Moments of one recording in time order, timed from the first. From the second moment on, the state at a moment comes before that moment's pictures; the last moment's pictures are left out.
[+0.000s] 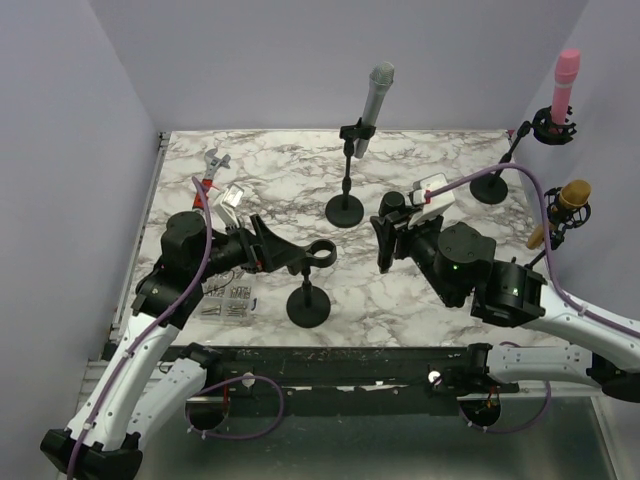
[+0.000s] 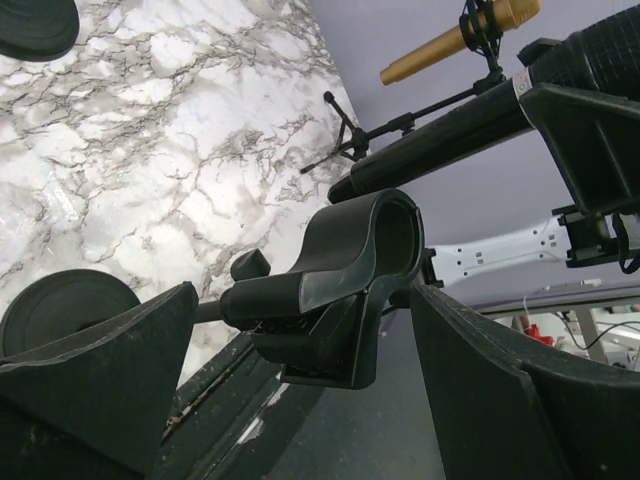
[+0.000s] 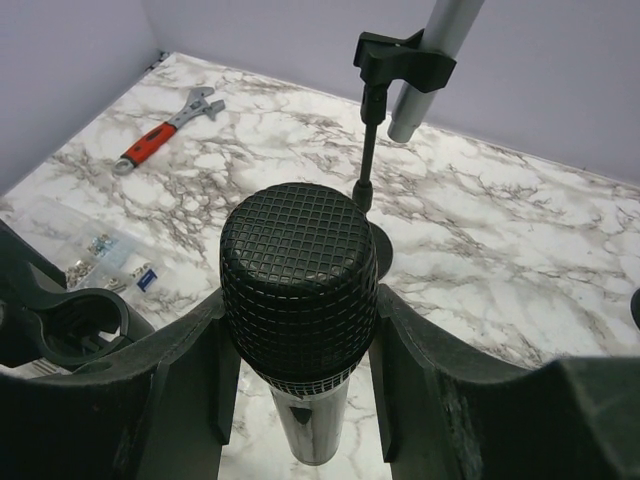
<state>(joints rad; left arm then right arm) -0.37 0.72 0.84 -0.38 0.63 -0.76 1.22 0.97 1.18 -0.33 0.80 0.07</state>
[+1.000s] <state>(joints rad) -0.37 0.71 0.62 -0.11 0.64 -0.82 1.22 0.96 1.12 -0.30 0.75 0.11</state>
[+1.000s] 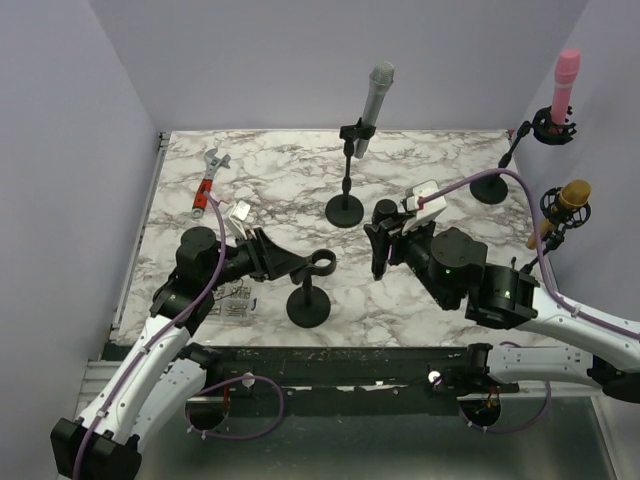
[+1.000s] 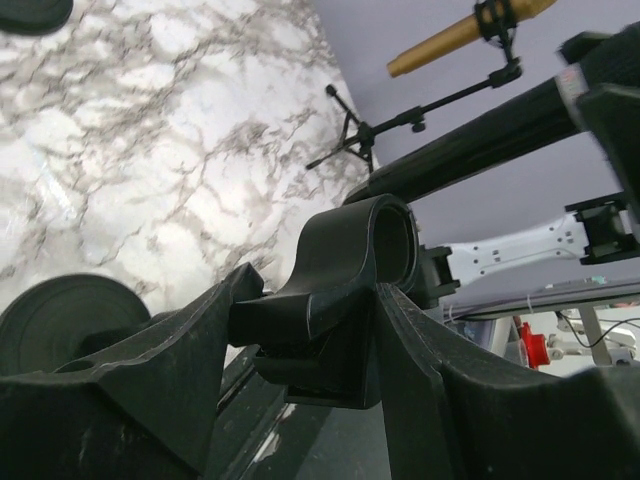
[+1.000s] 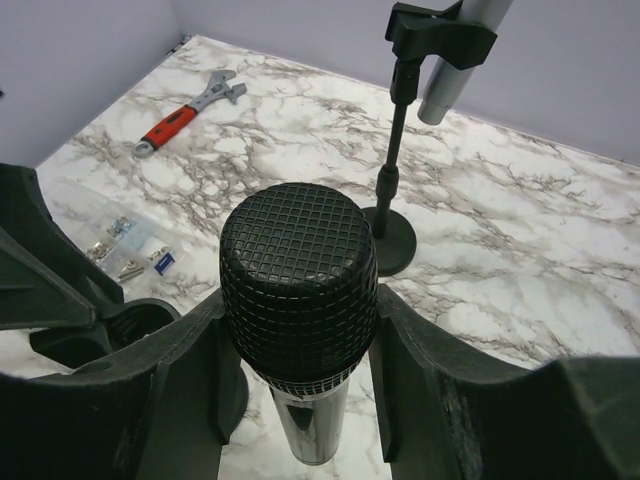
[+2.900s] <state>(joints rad) -0.67 0.97 1.01 -0.53 0.48 0.02 1.22 0.92 1.06 -0.29 0.72 0.13</state>
